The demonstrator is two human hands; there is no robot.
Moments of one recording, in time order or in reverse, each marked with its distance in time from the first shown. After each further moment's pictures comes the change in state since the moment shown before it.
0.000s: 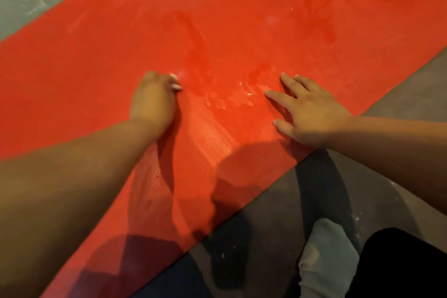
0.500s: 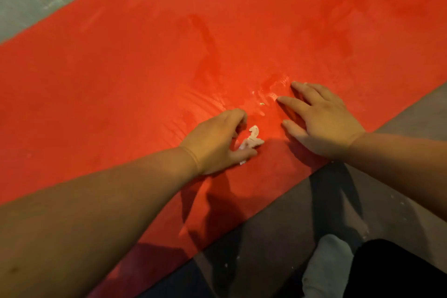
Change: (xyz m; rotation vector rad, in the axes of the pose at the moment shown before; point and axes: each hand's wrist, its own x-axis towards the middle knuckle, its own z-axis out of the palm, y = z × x) left_hand -0.048 0.061 0.004 -0.250 -0.441 0.351; right_hand 0.008 -0.002 -0.003 0.048 0.129 -0.029
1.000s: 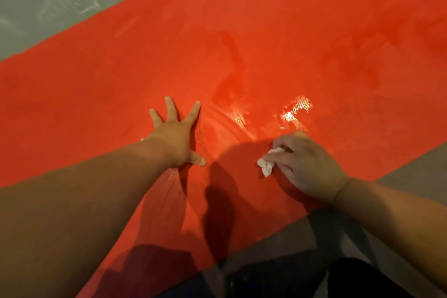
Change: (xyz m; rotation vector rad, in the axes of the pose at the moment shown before) left_hand -0.018 -0.073 -0.059 0.162 -0.323 -0.774; right_hand 0.010 -0.038 0.028 0.220 0.166 -0.477
